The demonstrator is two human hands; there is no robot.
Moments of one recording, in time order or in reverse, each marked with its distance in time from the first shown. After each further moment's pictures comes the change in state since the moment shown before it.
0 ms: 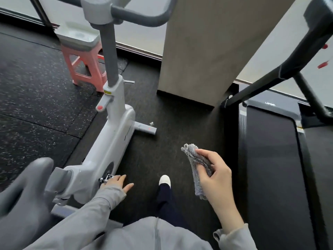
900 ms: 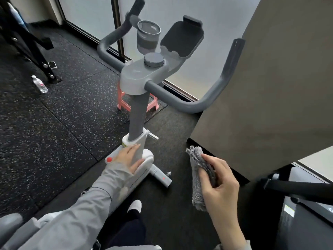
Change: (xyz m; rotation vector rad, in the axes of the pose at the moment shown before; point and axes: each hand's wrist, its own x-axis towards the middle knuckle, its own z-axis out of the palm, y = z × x) left_hand 0.109 0.093 -0.303 -0.391 0.645 0.086; right_hand 0.325 -0.046 0.046 0.211 -0.116 -0.373
